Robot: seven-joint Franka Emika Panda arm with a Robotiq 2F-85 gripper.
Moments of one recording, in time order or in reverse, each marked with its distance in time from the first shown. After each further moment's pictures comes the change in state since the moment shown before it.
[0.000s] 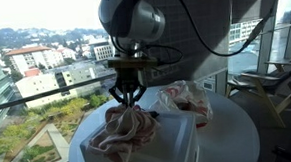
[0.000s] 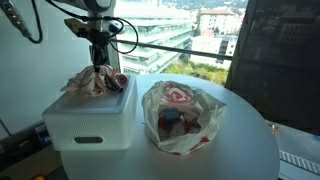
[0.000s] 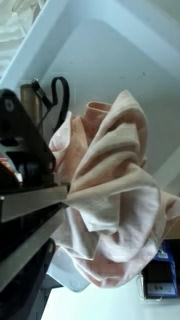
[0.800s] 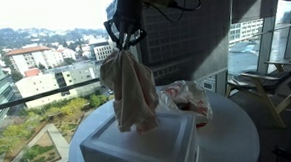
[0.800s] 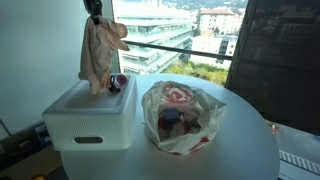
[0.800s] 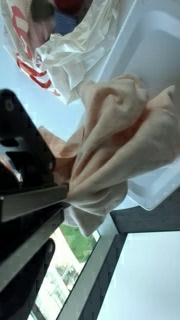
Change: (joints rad) arm -0.012 -0.404 -0.012 -0.133 -0.040 0.146 0.070
